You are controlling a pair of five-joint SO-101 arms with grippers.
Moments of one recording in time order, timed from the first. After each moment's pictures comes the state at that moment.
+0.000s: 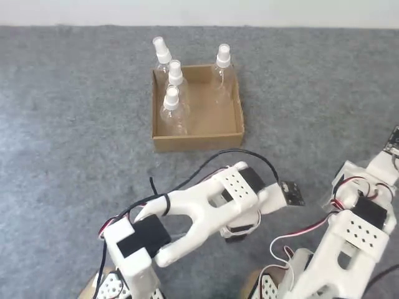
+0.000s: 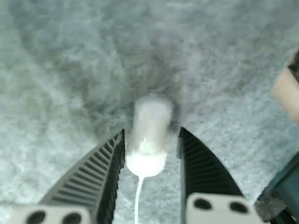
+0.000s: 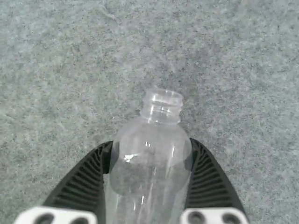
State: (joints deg) left arm 49.9 13.8 22.7 78.6 -16.6; right arm 30.2 -52.1 61.8 46.9 -0.5
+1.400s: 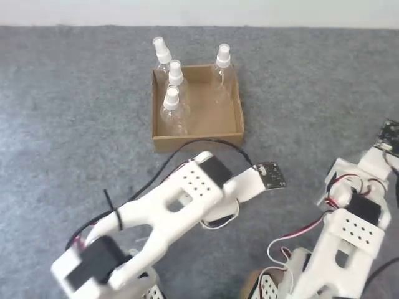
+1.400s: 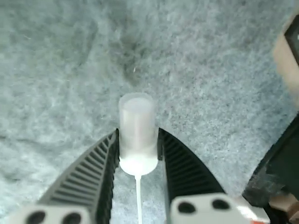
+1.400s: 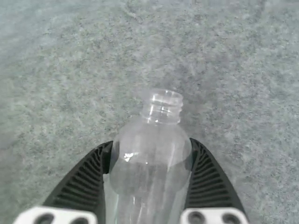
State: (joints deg) left arm 42.5 -11.1 33.9 83.3 -17.0; right arm 25.2 -52.1 61.8 46.9 -0.5
